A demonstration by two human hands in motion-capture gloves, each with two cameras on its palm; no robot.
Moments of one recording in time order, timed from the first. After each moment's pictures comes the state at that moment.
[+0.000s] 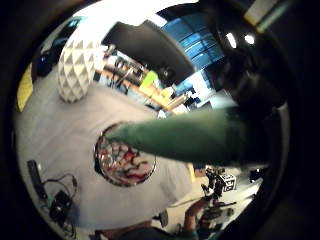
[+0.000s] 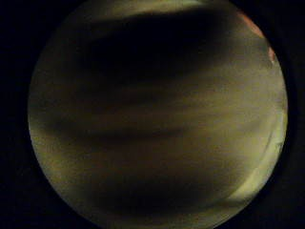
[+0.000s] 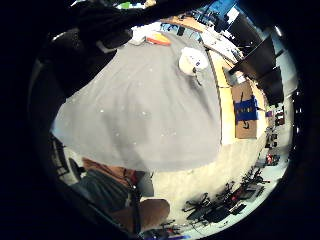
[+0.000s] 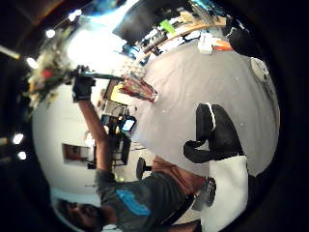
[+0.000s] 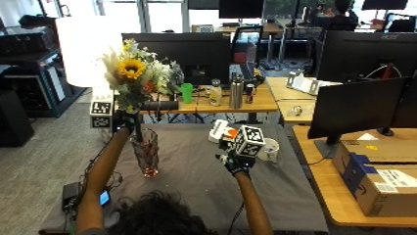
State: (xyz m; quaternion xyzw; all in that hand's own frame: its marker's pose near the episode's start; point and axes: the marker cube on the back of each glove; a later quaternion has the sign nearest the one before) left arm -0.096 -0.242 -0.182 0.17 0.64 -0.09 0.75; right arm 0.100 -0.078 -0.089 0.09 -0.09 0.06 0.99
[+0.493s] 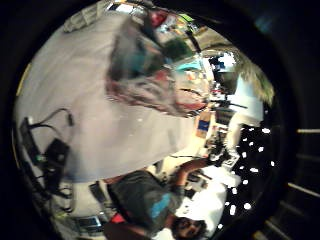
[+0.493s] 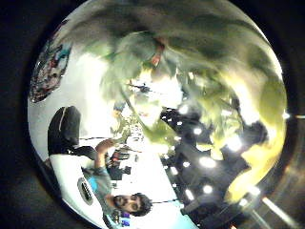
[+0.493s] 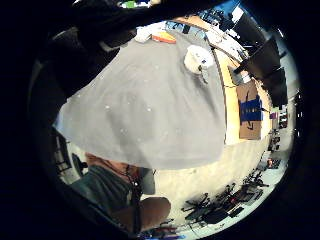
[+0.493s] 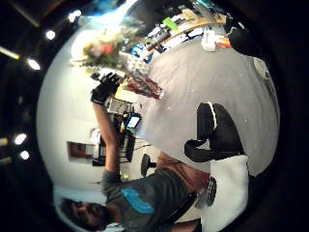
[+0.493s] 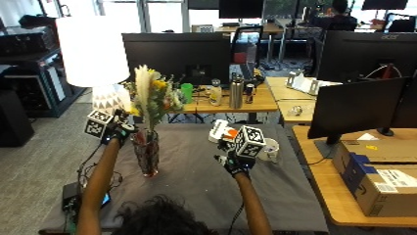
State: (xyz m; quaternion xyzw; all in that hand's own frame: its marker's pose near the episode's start) left arm -0.109 -0.221 -0.097 -0.13 0.62 -0.14 0.76; right arm 0.091 -0.061 -0.100 0.07 -0.11 0.05 0.99
